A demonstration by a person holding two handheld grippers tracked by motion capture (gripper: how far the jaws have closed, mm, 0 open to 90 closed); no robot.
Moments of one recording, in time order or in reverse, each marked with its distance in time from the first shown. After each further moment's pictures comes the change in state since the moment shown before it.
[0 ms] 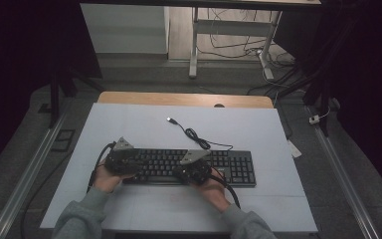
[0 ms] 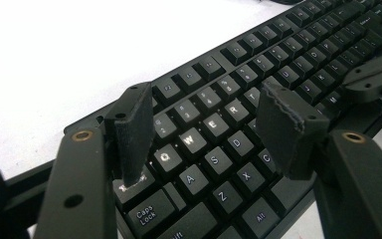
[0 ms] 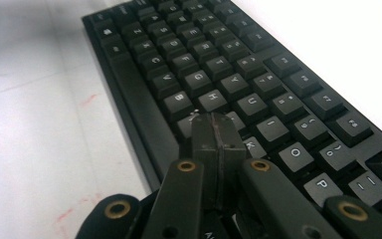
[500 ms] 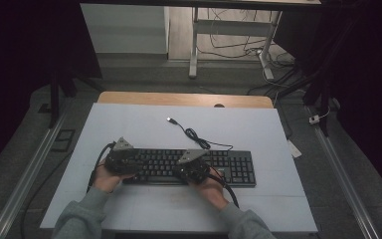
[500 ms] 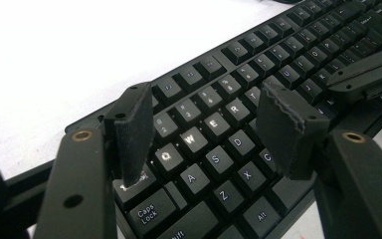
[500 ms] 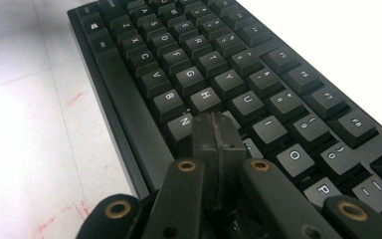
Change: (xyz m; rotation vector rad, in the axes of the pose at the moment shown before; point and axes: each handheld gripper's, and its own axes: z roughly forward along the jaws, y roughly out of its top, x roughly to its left) left arm 0.000 0.000 0.000 0.003 0.003 0.001; right arm -0.003 0.000 0.008 0.021 -0.007 0.009
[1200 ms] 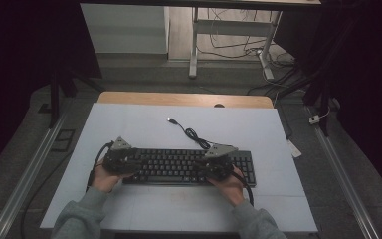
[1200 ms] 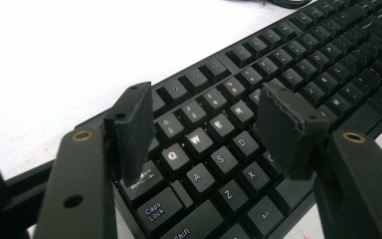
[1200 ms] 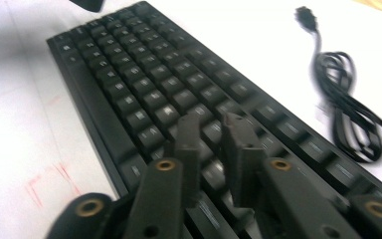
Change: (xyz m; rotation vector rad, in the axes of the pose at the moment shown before) left arm 0.003 0.000 -0.004 -0.011 0.004 -0.006; right arm -0.032 -0.026 -0.060 -0.110 -0.082 0.087
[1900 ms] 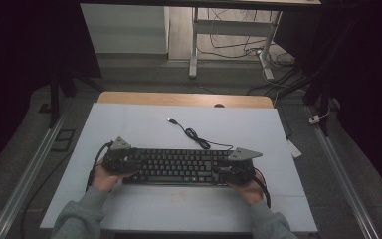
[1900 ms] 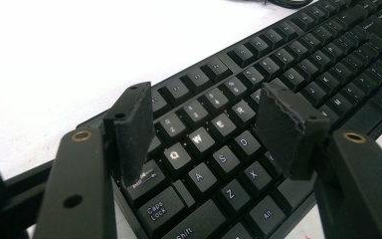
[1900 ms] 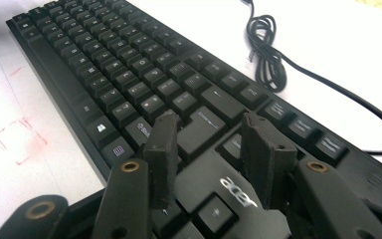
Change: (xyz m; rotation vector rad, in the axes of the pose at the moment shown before) left arm 0.001 0.000 0.000 -0.002 0.000 -0.004; right arm -0.025 -0.033 -0.042 -0.007 -0.083 0.058
